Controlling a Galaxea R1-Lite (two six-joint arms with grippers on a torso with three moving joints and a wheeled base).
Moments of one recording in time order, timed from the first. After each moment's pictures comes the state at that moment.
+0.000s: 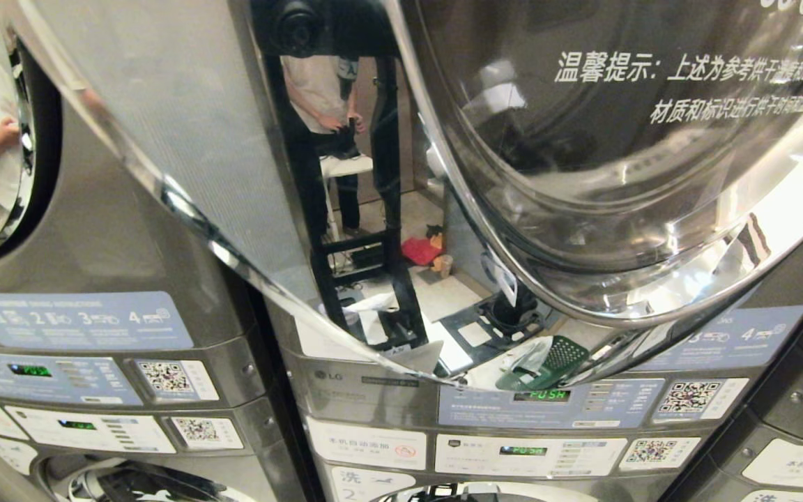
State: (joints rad) left arm 0.00 0.00 0.00 0.01 -0.02 0.05; right arm 0.02 0.47 -0.06 -0.16 0.14 -0.15
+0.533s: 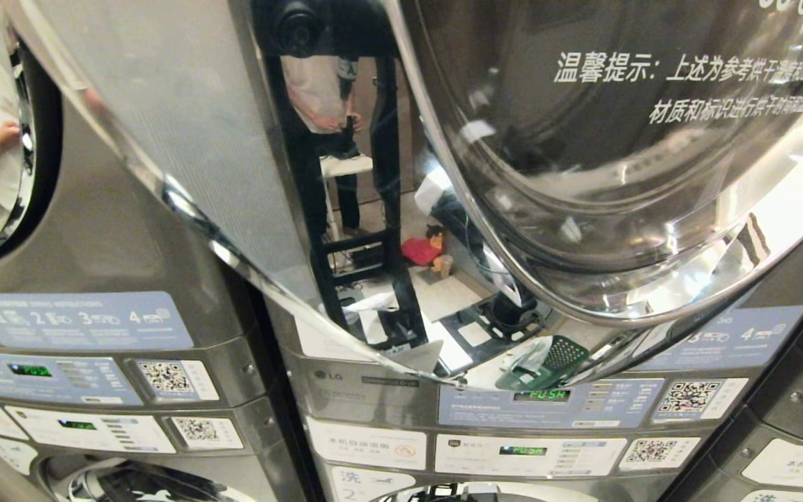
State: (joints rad) left arm 0.00 0.00 0.00 0.01 -0.02 0.05; right arm -0.01 0.08 0.00 -0.04 0.06 -0.16
